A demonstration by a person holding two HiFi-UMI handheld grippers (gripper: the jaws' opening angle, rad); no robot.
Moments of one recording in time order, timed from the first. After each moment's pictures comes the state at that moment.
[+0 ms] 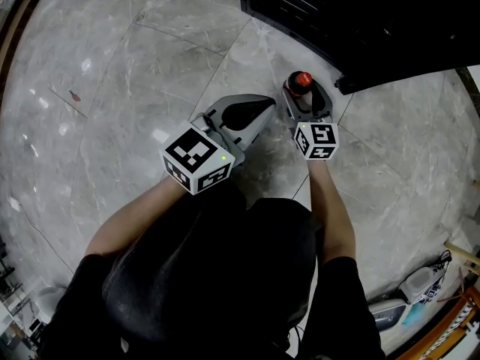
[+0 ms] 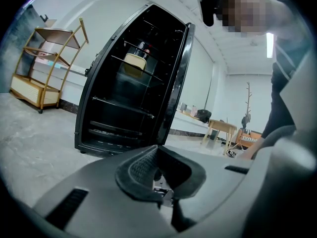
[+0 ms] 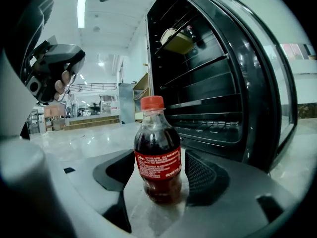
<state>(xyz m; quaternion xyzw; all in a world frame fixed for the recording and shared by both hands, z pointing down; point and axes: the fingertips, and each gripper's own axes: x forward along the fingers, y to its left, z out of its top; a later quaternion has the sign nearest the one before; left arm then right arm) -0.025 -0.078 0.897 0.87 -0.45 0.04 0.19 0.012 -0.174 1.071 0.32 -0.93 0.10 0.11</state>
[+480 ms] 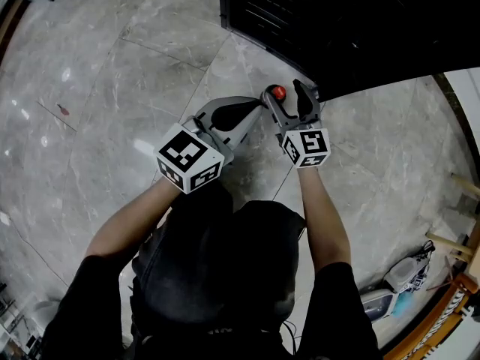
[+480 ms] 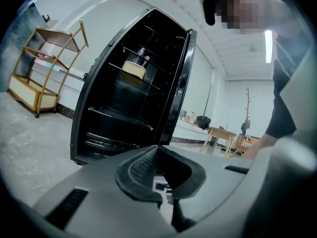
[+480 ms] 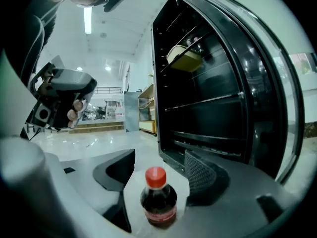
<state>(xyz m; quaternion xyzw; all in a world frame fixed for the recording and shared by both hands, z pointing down) -0.023 -0.101 0.858 0.88 -0.44 0.01 0.19 0.010 -0.180 0.974 0.30 -0.95 0.07 0.08</state>
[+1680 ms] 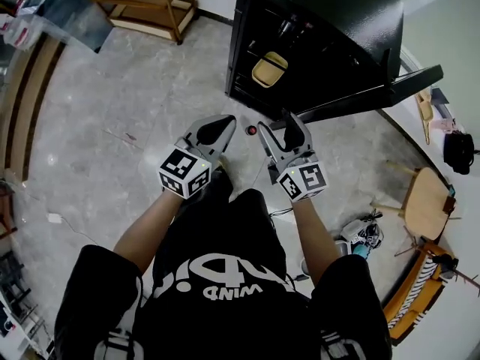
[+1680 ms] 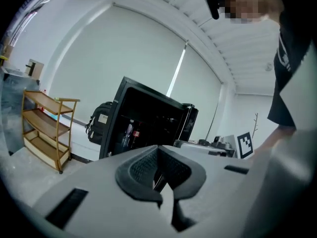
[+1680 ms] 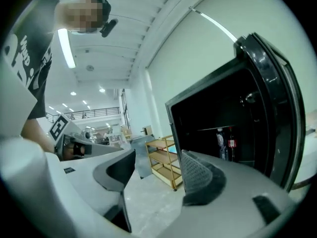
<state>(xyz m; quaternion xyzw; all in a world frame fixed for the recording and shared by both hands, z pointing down) -0.124 -0.098 0.243 0.85 -0.49 0.01 0.20 -0.042 -0.134 0.242 0.30 -0.95 0.12 0.00</state>
